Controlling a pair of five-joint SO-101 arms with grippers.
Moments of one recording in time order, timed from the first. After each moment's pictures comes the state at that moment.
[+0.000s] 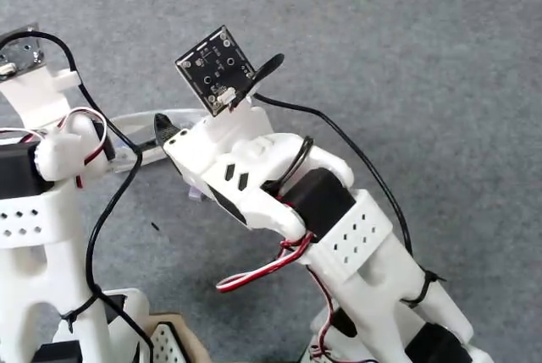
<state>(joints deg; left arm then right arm) -12.0 -36.4 2.6 100.8 14.2 -44.7 -32.5 13.8 55.9 -0.7</state>
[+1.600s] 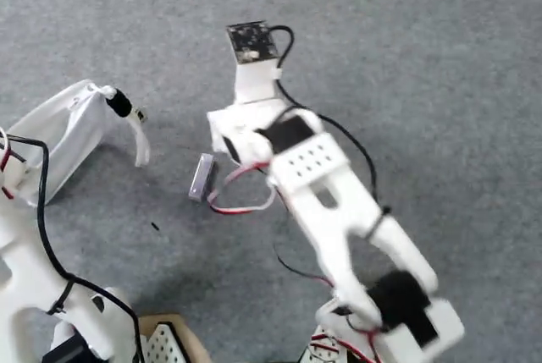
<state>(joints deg) -40.7 -36.4 2.6 100.6 22.5 -31.3 -6.6 17.4 54.0 -18.4</state>
